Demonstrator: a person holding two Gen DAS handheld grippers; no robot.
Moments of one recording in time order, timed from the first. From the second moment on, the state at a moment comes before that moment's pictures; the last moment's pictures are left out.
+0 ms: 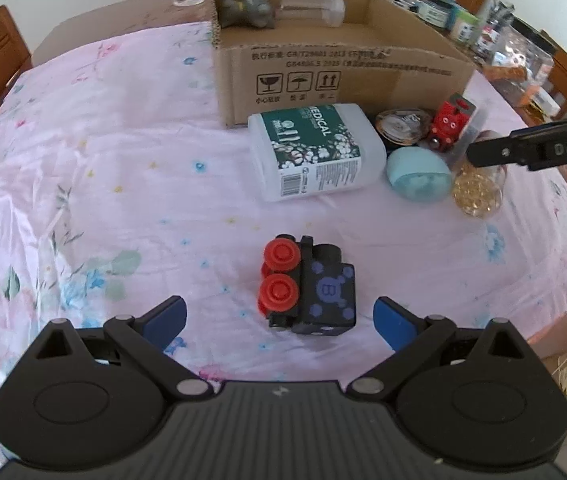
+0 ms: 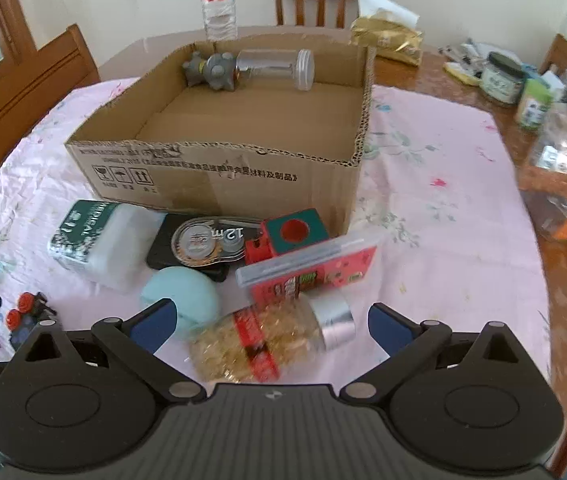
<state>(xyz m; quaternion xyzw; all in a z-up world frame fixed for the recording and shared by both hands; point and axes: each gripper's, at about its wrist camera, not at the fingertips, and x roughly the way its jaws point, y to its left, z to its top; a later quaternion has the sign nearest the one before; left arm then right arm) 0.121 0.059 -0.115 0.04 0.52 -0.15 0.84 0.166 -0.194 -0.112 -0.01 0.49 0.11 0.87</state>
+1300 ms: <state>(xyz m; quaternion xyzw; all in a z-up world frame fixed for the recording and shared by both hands) 0.112 0.039 -0.124 0.09 0.47 -0.15 0.86 0.138 -0.164 -0.148 -0.08 0.52 0.12 0.84</state>
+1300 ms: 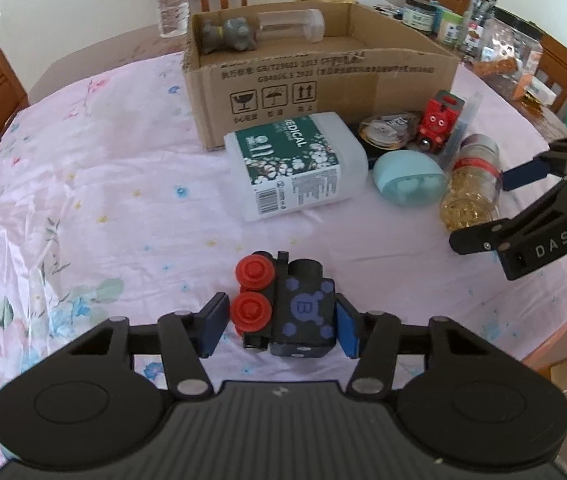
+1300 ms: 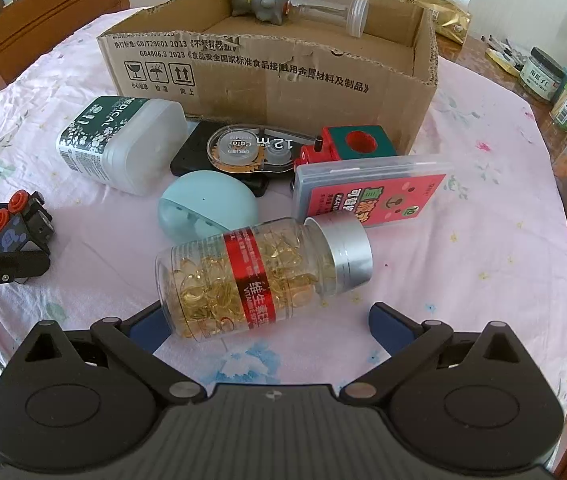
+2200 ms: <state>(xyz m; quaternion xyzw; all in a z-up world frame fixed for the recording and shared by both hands) 0.115 0.037 -0.124 0.09 0.47 -0.15 0.86 0.156 -0.145 -0.131 -0.18 0.50 0.20 0.82</state>
